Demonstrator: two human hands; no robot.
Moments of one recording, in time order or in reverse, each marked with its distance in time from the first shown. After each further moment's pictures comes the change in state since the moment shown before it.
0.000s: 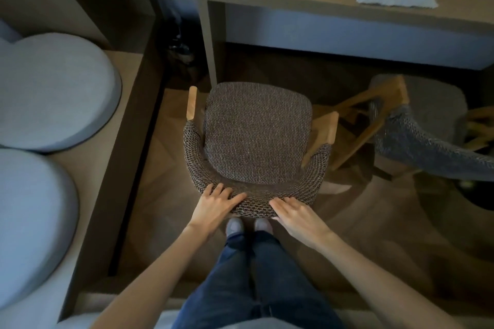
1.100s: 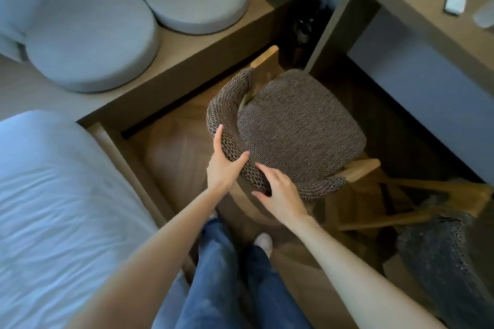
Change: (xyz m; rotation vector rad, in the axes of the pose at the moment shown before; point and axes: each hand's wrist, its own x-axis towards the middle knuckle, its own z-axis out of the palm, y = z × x) left_hand 0.024 0.185 -0.004 -1.321 0.841 -1.447; right_hand -0.024 0.056 -0.003 0.591 -0.405 -0.151
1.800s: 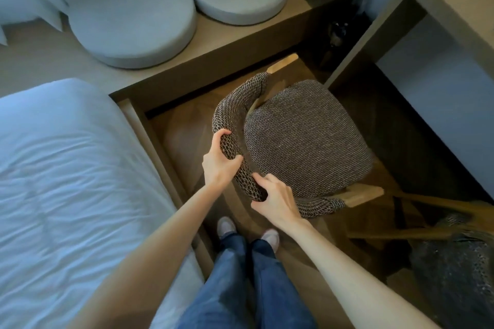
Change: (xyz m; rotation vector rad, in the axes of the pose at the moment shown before) left_hand -0.017 -0.039 -0.076 0.031 0.191 0.023; right_hand -0.007 -0.072 0.047 -0.001 -0.154 -0.009
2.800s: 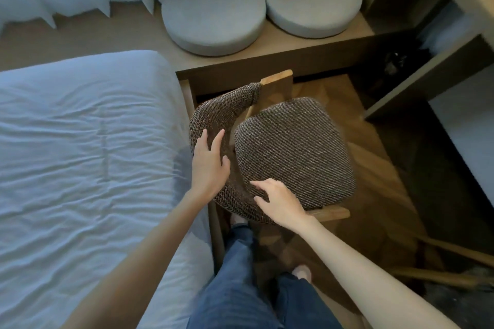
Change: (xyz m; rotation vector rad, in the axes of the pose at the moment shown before) left_hand -0.092 -0.047 -0.089 0.427 0.194 0.016; right_hand -0.042 -0.043 0.023 -0.205 -0.341 -0.206
